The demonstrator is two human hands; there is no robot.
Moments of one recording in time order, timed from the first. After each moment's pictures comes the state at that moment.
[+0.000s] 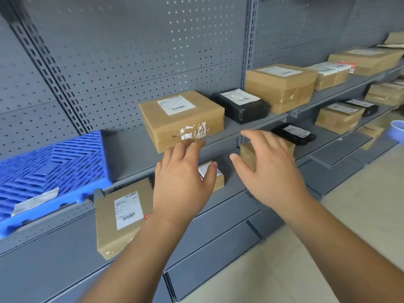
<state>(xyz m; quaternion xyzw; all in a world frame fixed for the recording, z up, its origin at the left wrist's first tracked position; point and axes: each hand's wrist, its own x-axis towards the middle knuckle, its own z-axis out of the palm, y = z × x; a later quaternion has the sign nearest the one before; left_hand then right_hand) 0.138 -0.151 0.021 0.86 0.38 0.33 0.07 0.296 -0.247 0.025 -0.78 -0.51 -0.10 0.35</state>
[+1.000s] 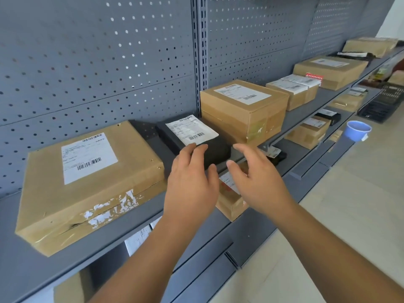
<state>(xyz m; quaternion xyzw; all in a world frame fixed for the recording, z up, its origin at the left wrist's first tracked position) 0.419 -0.052 0.001 0.87 0.32 0.30 0.23 0.543 -0.153 0.000 -0.82 -0.41 0.02 0.39</state>
